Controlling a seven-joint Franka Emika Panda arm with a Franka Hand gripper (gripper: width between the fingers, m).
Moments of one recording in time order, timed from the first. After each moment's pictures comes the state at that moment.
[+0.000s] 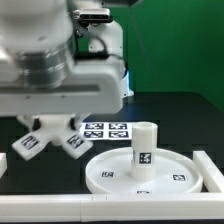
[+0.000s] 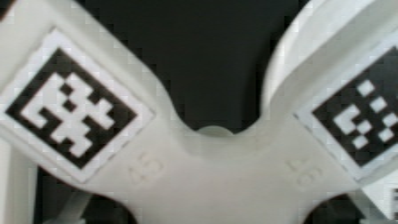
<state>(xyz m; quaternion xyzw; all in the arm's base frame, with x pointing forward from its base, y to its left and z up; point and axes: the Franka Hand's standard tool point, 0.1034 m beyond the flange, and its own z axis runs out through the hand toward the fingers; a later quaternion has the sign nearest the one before) 0.596 -0.089 0.116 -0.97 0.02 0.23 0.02</state>
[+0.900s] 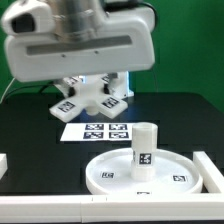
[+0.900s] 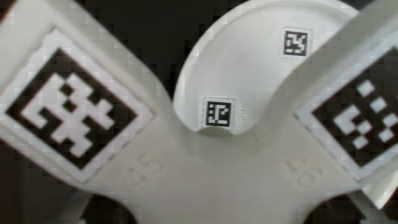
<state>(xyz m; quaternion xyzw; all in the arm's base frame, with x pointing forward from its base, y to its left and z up) 0.585 -0.043 0.145 -0.99 0.02 0.14 0.05</state>
